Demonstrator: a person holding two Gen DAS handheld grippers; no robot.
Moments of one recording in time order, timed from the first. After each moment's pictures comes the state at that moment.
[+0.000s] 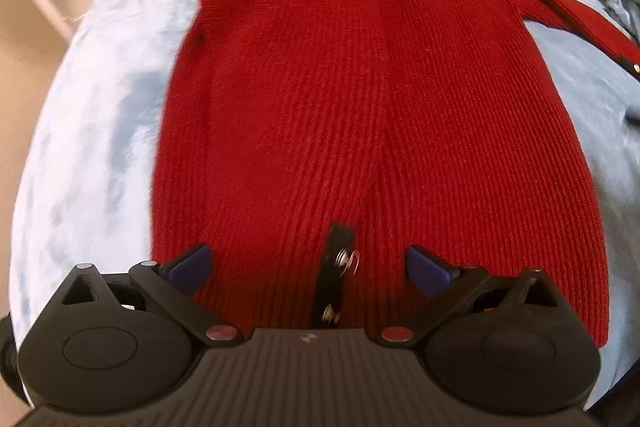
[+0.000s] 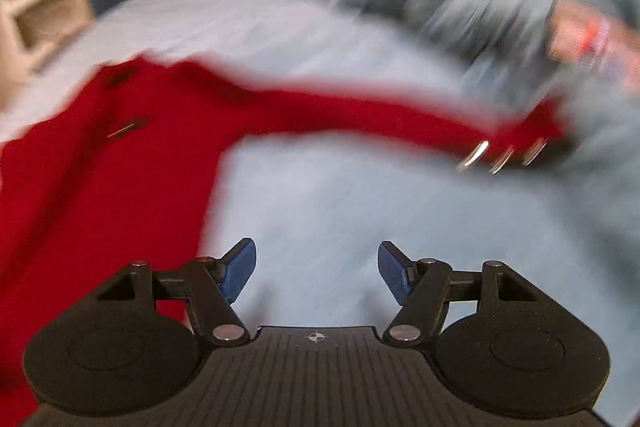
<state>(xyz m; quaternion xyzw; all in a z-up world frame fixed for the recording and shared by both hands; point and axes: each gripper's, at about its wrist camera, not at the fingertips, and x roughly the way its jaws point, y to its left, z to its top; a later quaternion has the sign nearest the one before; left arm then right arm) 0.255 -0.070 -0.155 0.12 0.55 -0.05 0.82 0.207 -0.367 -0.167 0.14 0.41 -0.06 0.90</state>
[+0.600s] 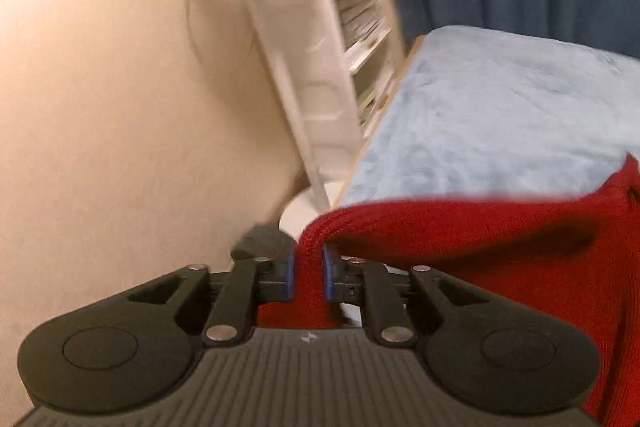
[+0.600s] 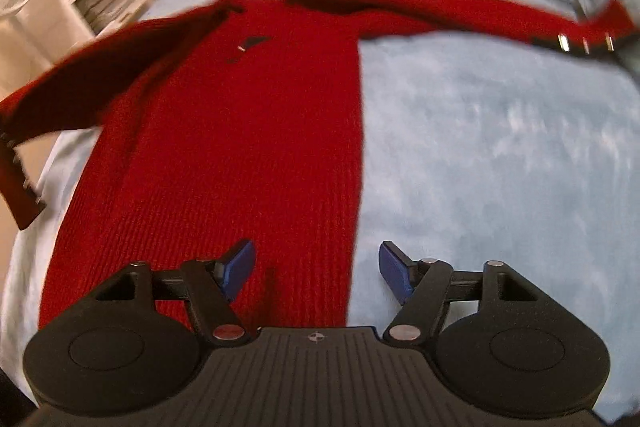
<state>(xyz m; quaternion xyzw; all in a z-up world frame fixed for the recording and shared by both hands) 0.380 0.144 -0.037 0.05 0.37 0.24 0.90 0.177 -0.322 -0.177 0.20 0.46 -0.01 0.86</state>
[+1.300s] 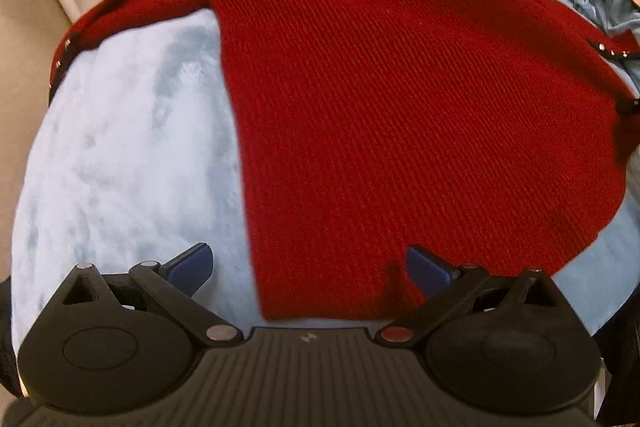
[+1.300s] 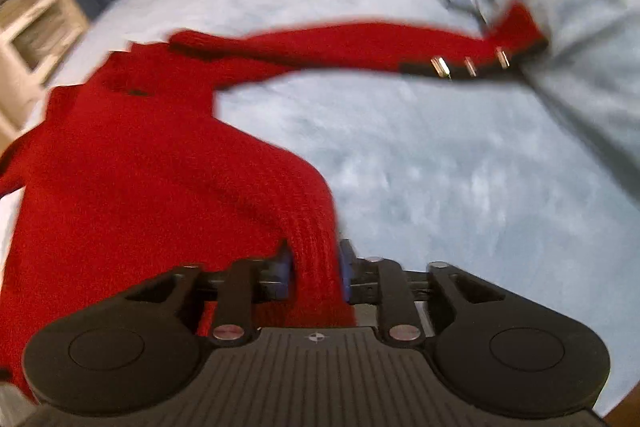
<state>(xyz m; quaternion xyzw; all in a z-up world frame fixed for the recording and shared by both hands) 0.146 0.004 -0.169 0.09 0.52 -0.08 0.85 0.195 -0.447 -0.176 0.19 0.46 -0.13 0.86</state>
